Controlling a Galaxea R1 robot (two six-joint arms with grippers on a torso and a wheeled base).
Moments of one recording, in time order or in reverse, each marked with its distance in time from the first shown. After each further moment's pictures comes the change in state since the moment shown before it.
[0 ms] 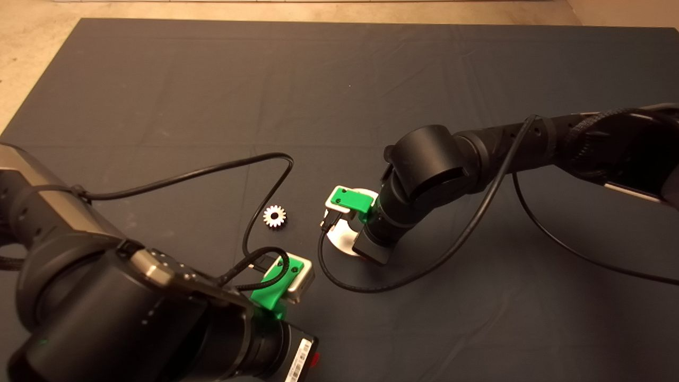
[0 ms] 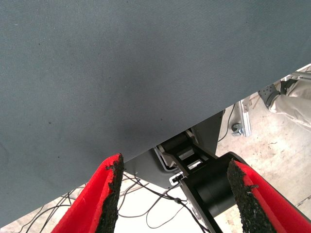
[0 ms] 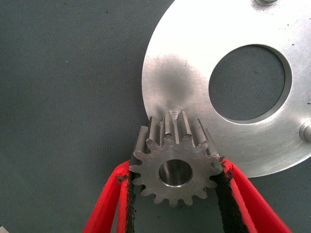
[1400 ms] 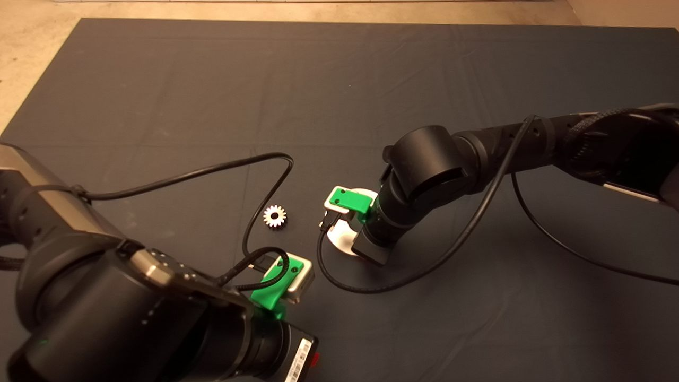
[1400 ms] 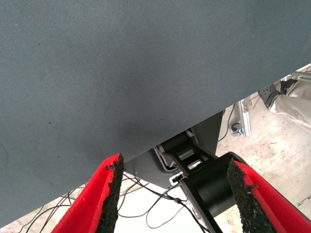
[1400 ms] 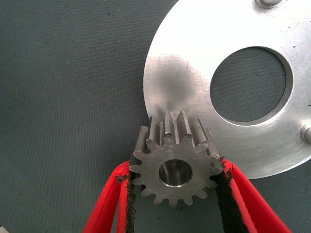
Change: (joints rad) left arm 0.000 0.000 0.000 0.000 0.000 0.000; right arm 0.000 0.003 0.000 -0.005 0.001 0.000
